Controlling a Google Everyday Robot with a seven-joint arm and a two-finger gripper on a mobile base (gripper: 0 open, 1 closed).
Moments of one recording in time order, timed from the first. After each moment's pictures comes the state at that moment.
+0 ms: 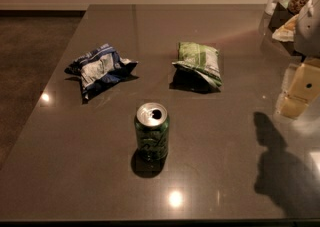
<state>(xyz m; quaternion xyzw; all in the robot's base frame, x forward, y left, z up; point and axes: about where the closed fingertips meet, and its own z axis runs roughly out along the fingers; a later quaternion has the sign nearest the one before) 0.438 -0.217 0.976 -0.60 0.78 -0.03 0.16</state>
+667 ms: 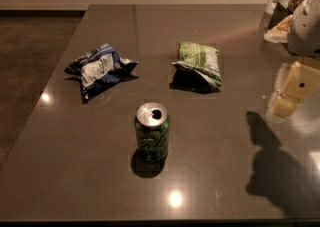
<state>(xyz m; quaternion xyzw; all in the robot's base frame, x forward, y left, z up) 0.439 -0.201 0.976 -0.61 0.77 0.00 0.17</state>
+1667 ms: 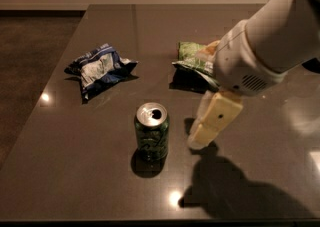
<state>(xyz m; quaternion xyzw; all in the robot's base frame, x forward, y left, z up) 0.416 -0.066 0.948 -0.64 0.71 0.09 0.27</state>
